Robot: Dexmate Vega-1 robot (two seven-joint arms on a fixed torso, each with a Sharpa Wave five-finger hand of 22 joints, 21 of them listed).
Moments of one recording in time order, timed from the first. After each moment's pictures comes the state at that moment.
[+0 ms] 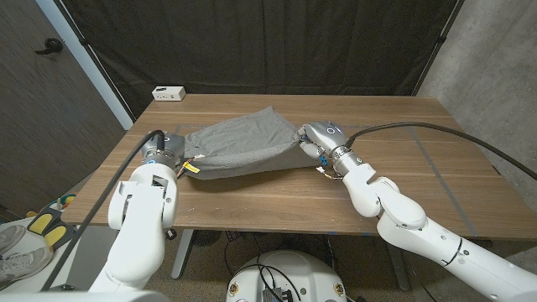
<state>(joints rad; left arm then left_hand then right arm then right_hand) 1.53 0.39 0.09 -2.57 1.92 0.41 -0.87 1.11 0.14 0.43 -0.16 0.26 0.97 -0.09 0.62 0.32 0.44 -0.12 0.24 0.20 0.13 -0.04 0.18 0.17 0.10 0.08 0.29 0.20 -1.02 -0.78 -0.67 -2.14 -0.84 -0.33 -0.19 1.21 0.16 0.26 -0.14 0.22 1.10 -0.06 0.27 0.20 0.86 -0.08 0.47 0.38 0.78 -0.09 0.63 0.73 0.54 -0.03 0.40 0.21</state>
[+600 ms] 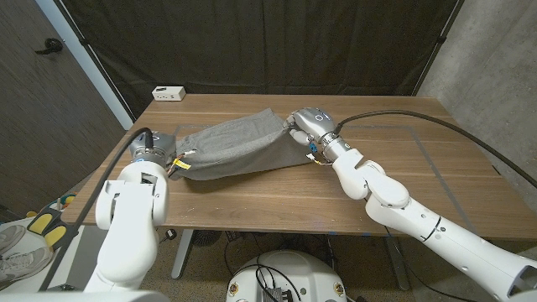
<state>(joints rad) 1.53 0.33 0.05 -2.59 1.94 0.39 -0.91 1.10 0.13 0.46 -0.15 0.29 0.94 -0.06 0.62 0.35 0.40 -0.11 0.22 0.20 0.10 -0.04 0.18 0.18 0.08 0.10 0.28 0.21 -0.88 -0.69 -0.71 -2.01 -0.87 -0.23 -0.20 1.21 0.16 0.26 -0.14 0.22 1.10 -0.06 0.26 0.20 0.86 -0.08 0.47 0.37 0.78 -0.09 0.61 0.73 0.54 -0.03 0.40 0.20</state>
